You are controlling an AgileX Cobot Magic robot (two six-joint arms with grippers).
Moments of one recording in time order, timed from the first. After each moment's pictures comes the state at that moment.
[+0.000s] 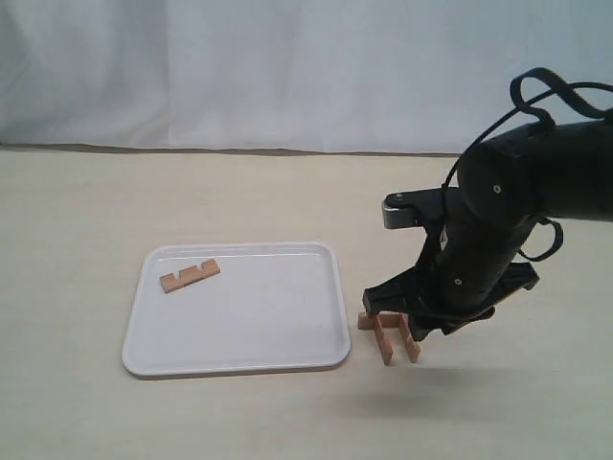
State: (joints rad) left arm -0.05 0.00 0.00 0.07 0.36 -0.13; right arm 0.29 1.74 -1.06 -0.08 0.83 0.32
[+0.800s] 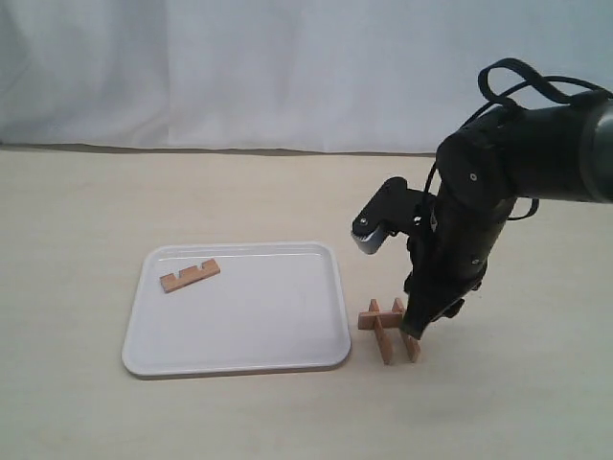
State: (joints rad) left arm -0.05 0.00 0.00 0.07 0.36 -0.13; right arm 0.29 1.81 -1.16 -0.24 0.86 -0.31
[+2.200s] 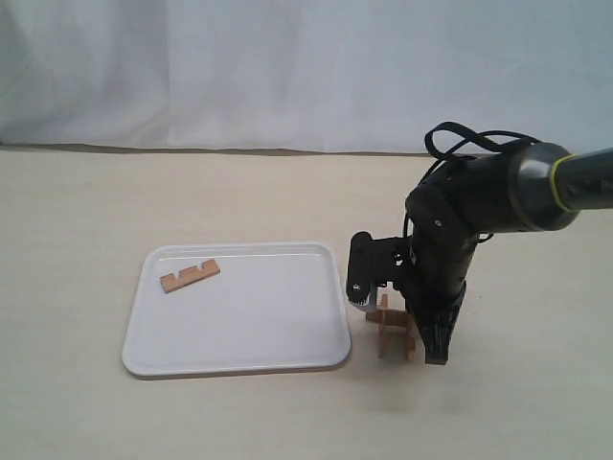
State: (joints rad) left arm -0.05 0.00 0.00 0.07 0.36 -0.13; right arm 0.29 1.97 -1.17 -0.36 0.73 -0.68
